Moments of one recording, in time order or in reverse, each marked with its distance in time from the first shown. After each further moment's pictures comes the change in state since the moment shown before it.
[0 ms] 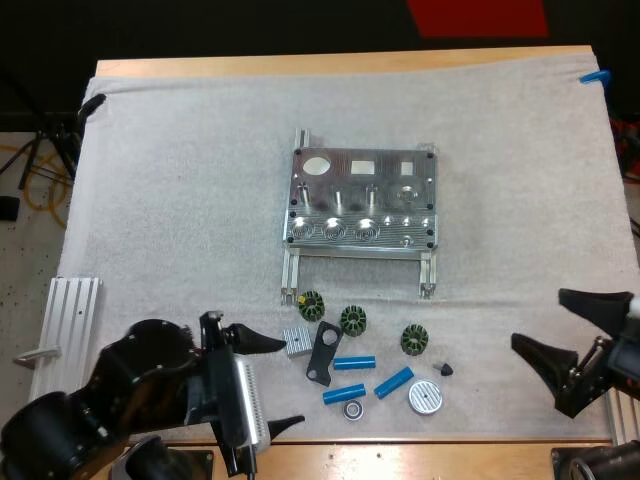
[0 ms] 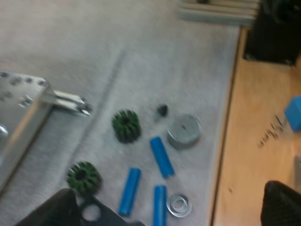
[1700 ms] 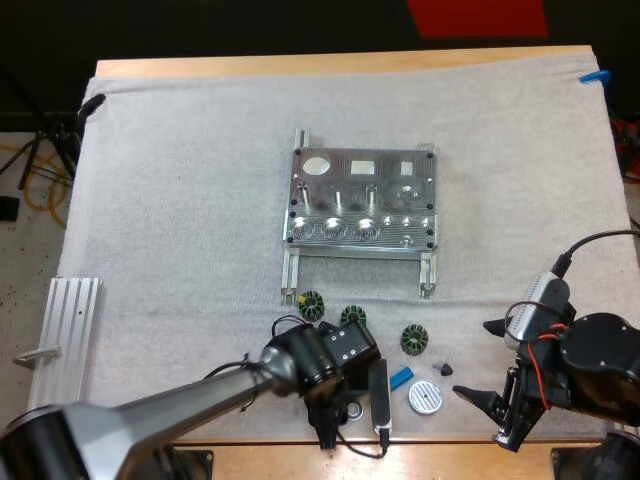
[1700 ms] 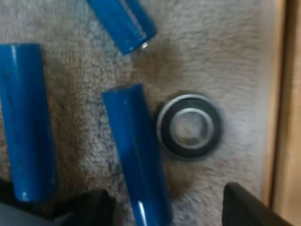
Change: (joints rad) left arm -0.263 0.844 0.201 -0.296 -0.292 0.075; right arm 0.628 0.193 0.000 0.042 0.398 -0.083
